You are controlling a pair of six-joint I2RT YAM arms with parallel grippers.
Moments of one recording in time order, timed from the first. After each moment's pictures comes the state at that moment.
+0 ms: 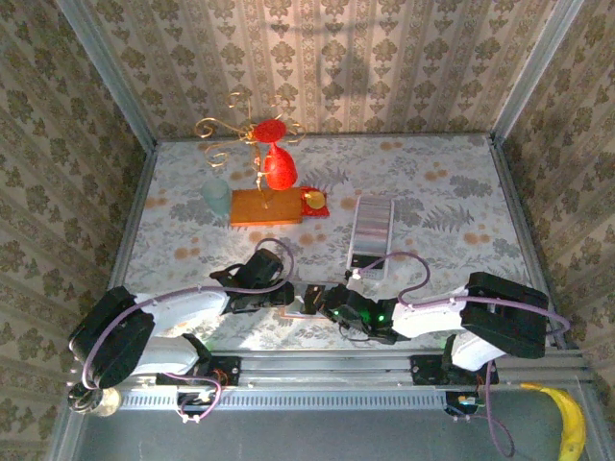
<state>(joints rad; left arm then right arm) -0.83 1.27 0.48 -0.24 0.13 -0.74 1.15 1.50 0.47 0.31 0.30 1.55</state>
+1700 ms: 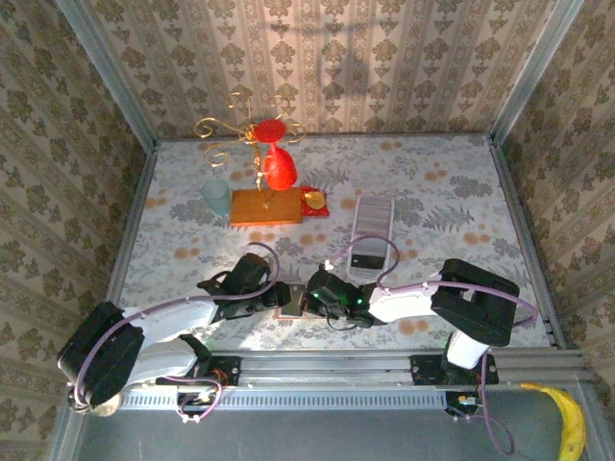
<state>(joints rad) -0.77 1.17 0.36 -0.14 0.20 -0.83 1.08 1.67 0.68 0.20 0.09 1.27</state>
